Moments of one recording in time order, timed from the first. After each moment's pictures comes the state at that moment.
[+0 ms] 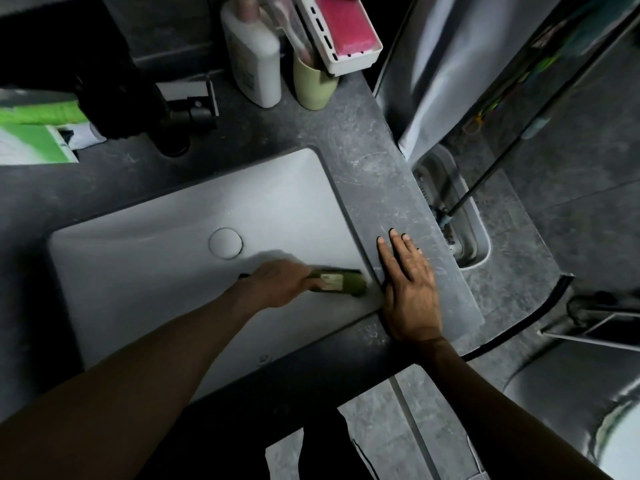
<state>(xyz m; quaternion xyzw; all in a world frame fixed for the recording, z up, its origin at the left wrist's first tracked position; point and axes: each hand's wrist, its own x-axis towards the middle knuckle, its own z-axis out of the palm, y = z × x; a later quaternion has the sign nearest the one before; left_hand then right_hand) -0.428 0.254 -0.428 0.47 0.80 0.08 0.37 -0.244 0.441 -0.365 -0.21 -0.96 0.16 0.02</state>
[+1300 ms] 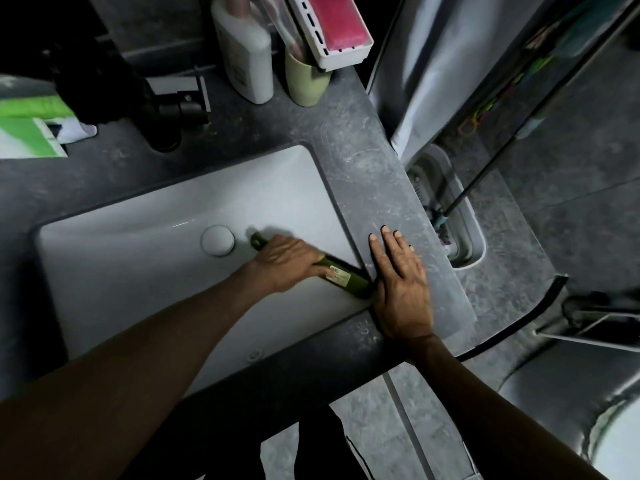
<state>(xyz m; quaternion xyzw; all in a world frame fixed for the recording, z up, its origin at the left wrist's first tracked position) -0.438 0.281 -0.416 0.57 0.78 0.07 0.23 -0.242 0.440 -0.366 -0.22 -0.96 0.15 0.02</state>
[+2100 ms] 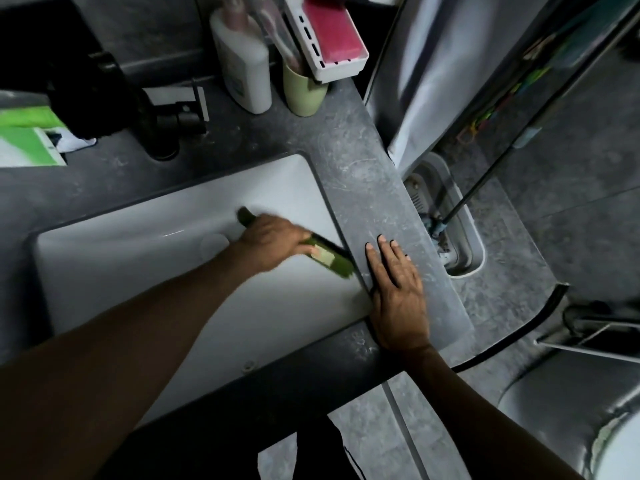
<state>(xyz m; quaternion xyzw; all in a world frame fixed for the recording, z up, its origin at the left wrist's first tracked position) -0.481 0.292 -0.398 0.54 0.82 0.04 0.18 -0.242 0.440 -0.366 -0.21 -0.97 0.15 0.02</state>
